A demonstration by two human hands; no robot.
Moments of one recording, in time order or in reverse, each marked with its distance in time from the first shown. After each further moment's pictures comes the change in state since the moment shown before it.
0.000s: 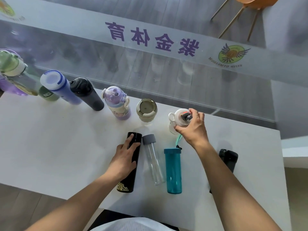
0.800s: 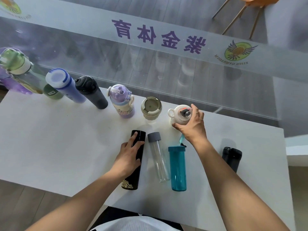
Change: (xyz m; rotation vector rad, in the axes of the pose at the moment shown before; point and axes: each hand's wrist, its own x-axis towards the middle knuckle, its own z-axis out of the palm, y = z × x) left_hand -0.001 -0.006 -0.001 -0.027 -0.011 0.014; right_hand 0.004 0.003 0.025 -0.008 -0.007 0.021
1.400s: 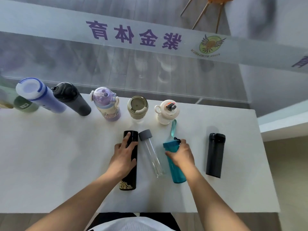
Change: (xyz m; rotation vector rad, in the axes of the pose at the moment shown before) left_hand 0.005 -0.002 -0.002 0.065 -0.035 0.097; right_hand -0.110 0.043 0.037 -0.106 -0.113 0.420
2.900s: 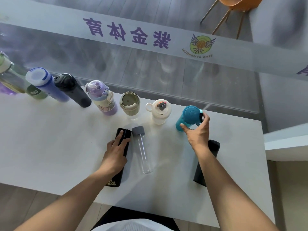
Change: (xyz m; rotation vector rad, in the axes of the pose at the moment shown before) left_hand -0.012 0.041 0.033 -0.020 0.118 -0.195; right_hand 0.088 0.023 -0.096 0.503 0.281 -0.320
